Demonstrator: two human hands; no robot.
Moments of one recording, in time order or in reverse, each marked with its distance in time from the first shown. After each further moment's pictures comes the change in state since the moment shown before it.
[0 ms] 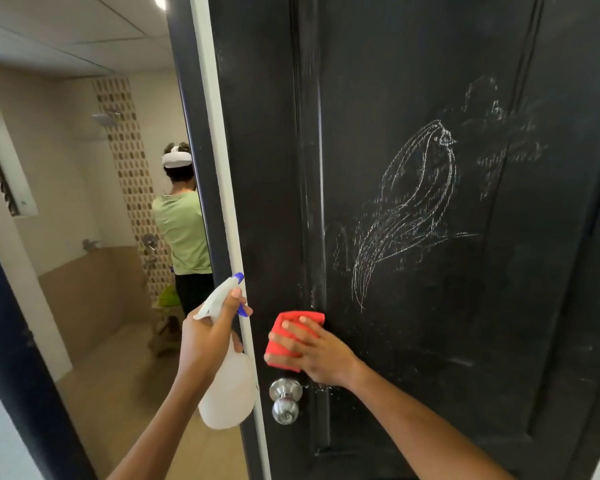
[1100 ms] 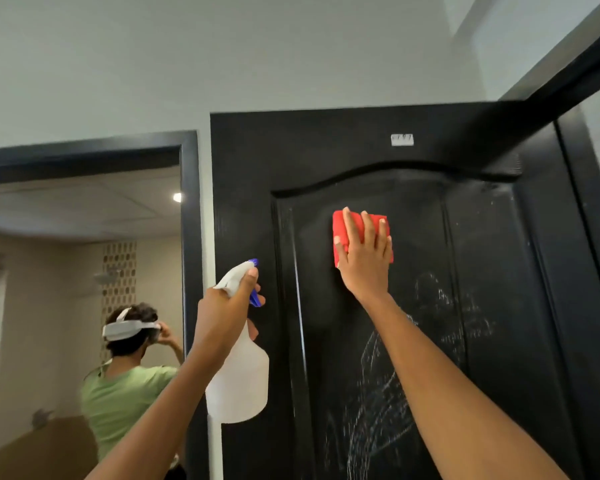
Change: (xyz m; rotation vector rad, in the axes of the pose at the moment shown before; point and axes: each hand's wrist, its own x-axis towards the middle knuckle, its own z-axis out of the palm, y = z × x) left_hand 0.139 0.251 0.014 -0.135 0.000 0.301; right_hand 0.092 0.386 -0.256 0.088 0.660 1.149
